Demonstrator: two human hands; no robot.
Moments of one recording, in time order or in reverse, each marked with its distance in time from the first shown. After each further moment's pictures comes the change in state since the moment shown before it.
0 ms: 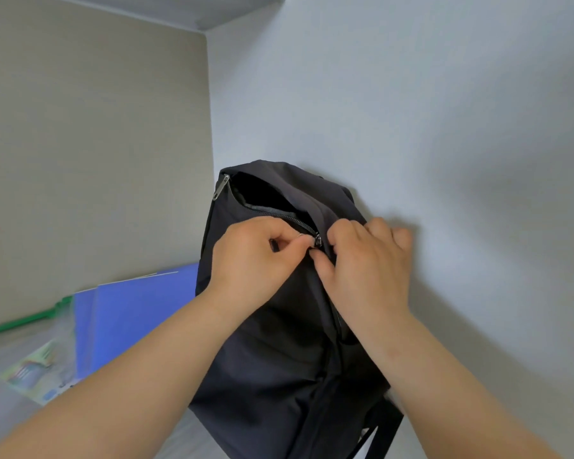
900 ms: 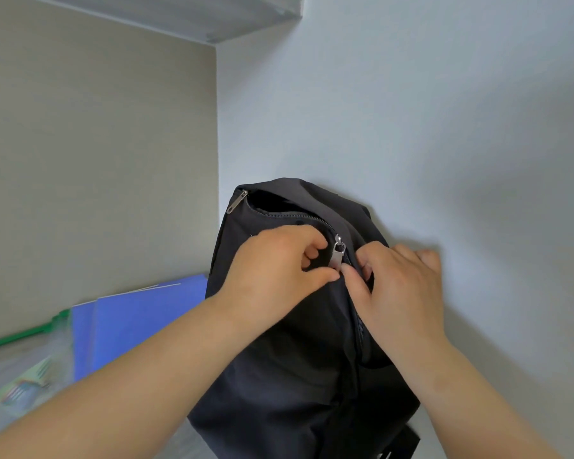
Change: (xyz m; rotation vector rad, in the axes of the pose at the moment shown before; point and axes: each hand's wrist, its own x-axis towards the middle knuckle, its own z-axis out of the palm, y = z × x) left_hand 0.014 -0.003 -0.017 0.190 -0.231 0.145; right_hand 0.001 0.002 0.001 0.059 0.020 0.012
